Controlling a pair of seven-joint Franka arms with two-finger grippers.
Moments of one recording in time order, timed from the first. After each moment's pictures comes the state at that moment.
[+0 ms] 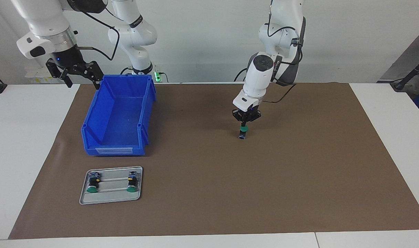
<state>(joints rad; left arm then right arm) -0.48 0.05 -0.07 -2.22 -0.05 2.35 -0.42 0.05 -0.08 -0.09 -1.62 -0.06 1.55 0.03</state>
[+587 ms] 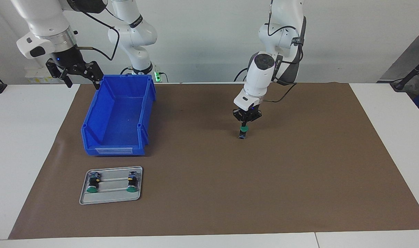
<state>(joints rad) -0.48 0.04 -0.05 -2.16 -0.05 2.29 -0.42 0.05 -0.08 -0.09 -1.62 -0.06 1.55 0.03</state>
